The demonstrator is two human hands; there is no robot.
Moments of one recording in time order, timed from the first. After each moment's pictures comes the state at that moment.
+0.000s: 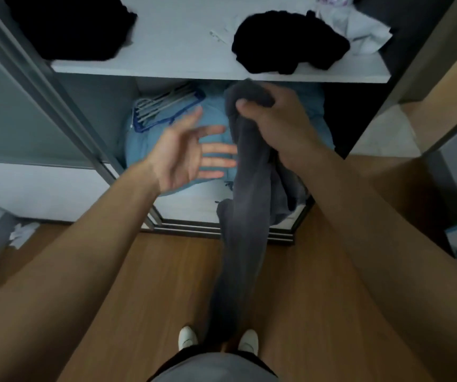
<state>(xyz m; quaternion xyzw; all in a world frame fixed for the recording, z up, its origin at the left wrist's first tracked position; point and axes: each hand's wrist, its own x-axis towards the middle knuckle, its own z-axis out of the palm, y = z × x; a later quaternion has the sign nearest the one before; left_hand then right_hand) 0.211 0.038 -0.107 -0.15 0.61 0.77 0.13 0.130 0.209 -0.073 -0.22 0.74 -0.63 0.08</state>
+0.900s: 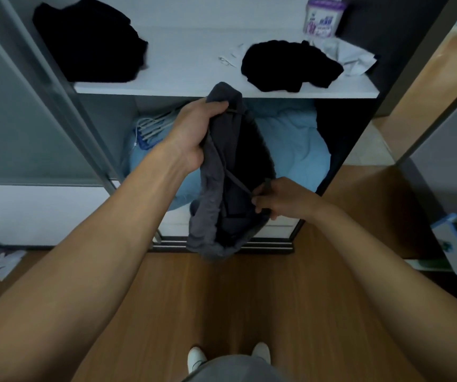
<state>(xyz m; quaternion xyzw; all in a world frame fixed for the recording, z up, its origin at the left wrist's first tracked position) 0.236 0.011 -0.048 -0.16 0.58 0.80 -0.06 0.198 0.207 -0.150 -0.24 0.86 -0.35 0.29</state>
